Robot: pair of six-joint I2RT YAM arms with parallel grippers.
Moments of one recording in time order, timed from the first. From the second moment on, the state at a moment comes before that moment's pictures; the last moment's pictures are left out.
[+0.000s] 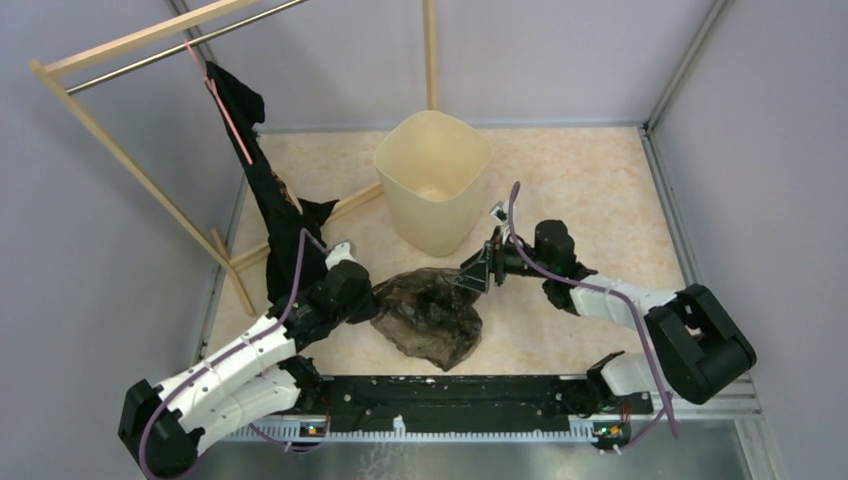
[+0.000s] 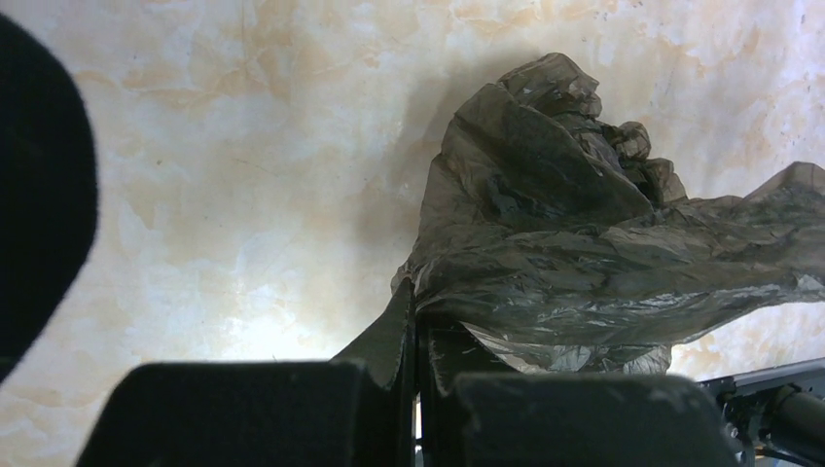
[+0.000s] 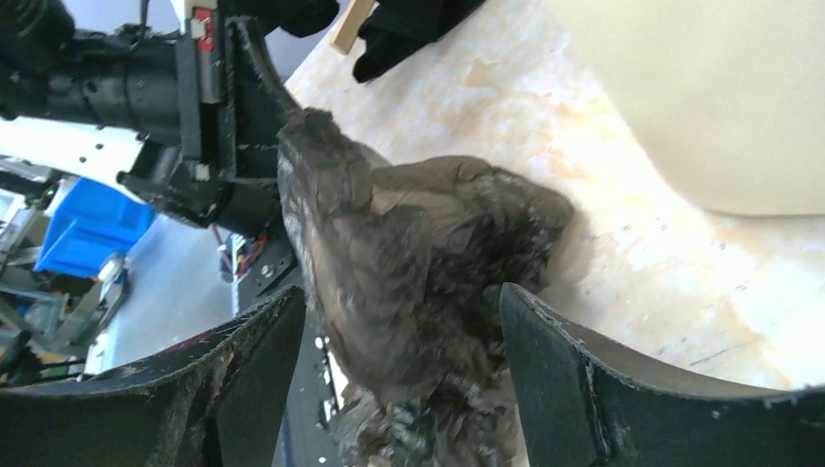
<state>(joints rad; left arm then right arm) -0.74 0.82 0.54 -0.57 -0.22 -0.94 0.54 1.32 0.47 0.64 -0.78 0.51</state>
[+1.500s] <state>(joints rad) -0.93 1.12 0.41 0.04 -0.08 -1.09 0.60 0.59 0.29 -0.02 -0.12 0.98</state>
